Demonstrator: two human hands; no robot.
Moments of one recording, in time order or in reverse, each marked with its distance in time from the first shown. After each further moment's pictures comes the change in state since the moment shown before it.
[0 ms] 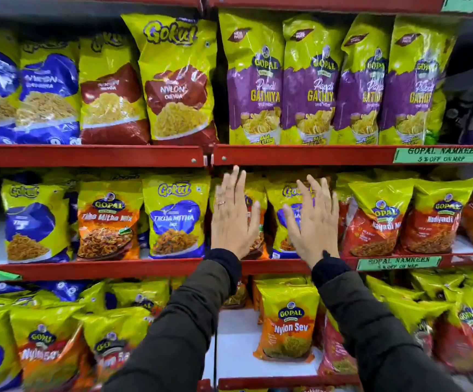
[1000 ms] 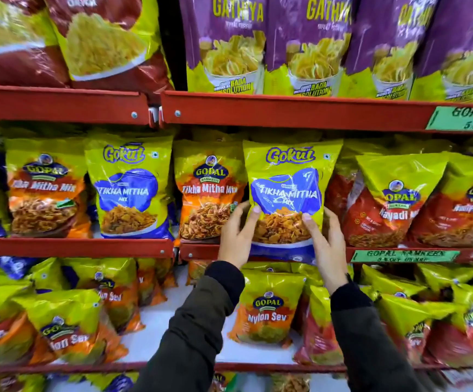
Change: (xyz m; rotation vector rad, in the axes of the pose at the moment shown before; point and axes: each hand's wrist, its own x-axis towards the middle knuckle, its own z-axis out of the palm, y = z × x) left_hand -0.048 0.005 0.144 -0.903 -0.274 -0.707; right_hand -0.034 0.126 0.075 0.948 -0.187 0.571
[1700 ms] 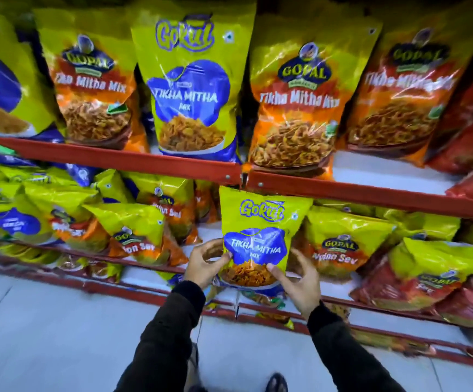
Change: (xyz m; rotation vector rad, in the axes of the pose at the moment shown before) left_hand -0.150 -0.164 -0.192 0.158 0.096 -0.560; right_hand -0.176 0.152 0.118 -0.200 -0.404 0.463
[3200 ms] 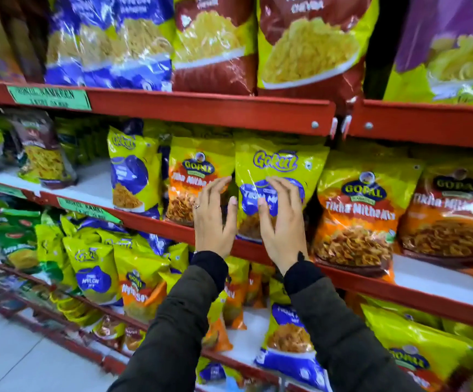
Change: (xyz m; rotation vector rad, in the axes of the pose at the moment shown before) left_hand 0.046 0.221 -0.133 0.478 0.756 0.909; right_hand 0.061 -0.309 0.116 -0.139 0.199 -0.960
